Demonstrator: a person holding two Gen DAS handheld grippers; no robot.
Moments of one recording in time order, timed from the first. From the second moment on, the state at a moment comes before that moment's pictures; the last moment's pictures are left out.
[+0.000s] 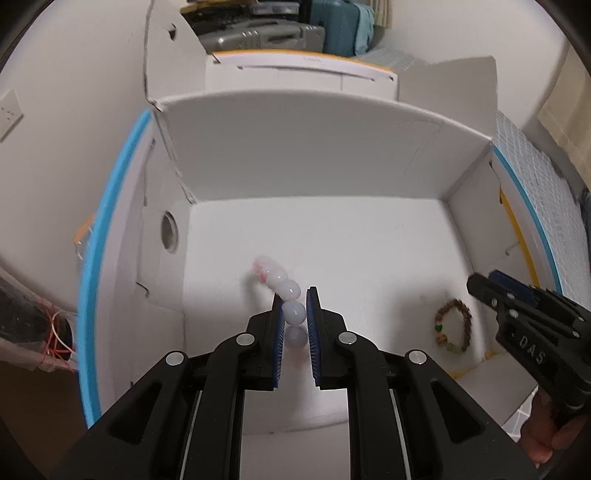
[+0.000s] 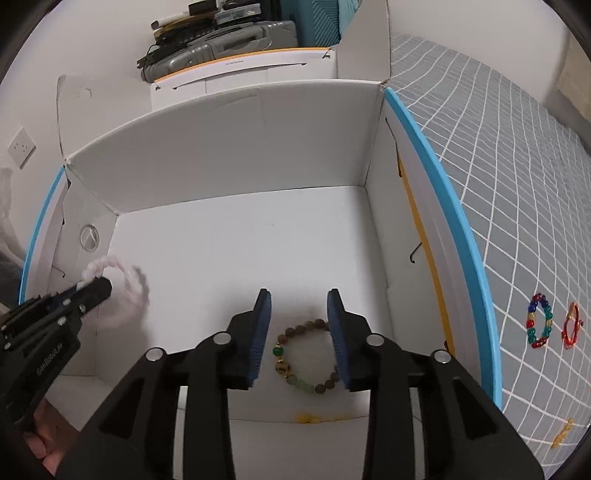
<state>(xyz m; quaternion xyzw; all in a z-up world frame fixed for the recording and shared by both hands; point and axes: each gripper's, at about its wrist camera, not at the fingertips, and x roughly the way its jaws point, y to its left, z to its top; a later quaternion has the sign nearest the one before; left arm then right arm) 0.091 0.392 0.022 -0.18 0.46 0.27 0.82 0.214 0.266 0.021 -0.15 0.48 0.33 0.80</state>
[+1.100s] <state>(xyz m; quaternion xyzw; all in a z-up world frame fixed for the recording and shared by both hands) 0.048 0.310 0.122 -0.12 0.36 0.24 0.89 0.183 0.101 0.134 -0.09 0.38 0.26 0.88</state>
